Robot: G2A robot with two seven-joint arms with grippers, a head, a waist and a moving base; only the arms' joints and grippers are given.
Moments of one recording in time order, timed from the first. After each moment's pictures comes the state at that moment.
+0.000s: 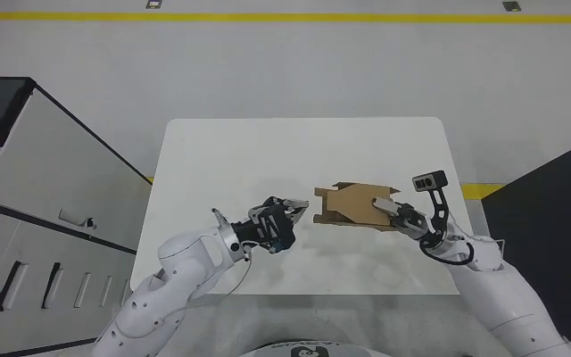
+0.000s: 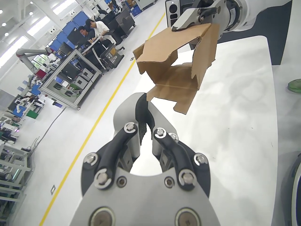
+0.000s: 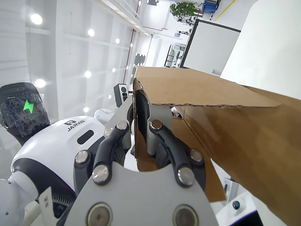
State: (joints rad) left arm 1.56 -1.07 -1.13 -2.08 1.78 -0.49 0.05; right arm -1.56 -0.88 1.29 -1.55 0.88 -0.63 1.08
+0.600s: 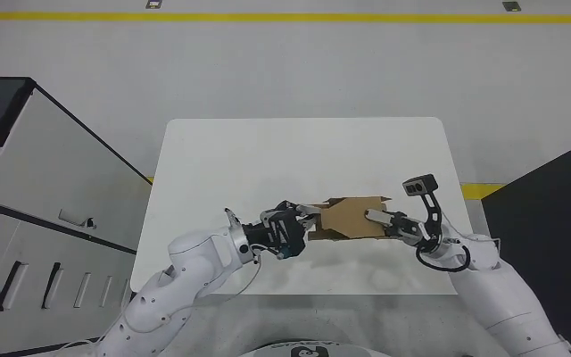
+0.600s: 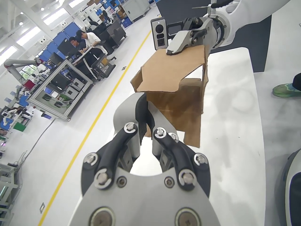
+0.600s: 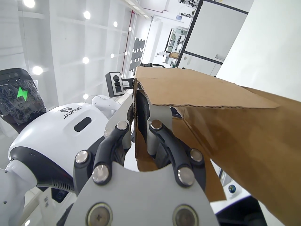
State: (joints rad) left arm 1.52 -1.08 -1.06 -2.07 1.76 -0.52 0.09; right arm -1.54 -0.90 1.28 -1.55 0.84 -0.60 1.17
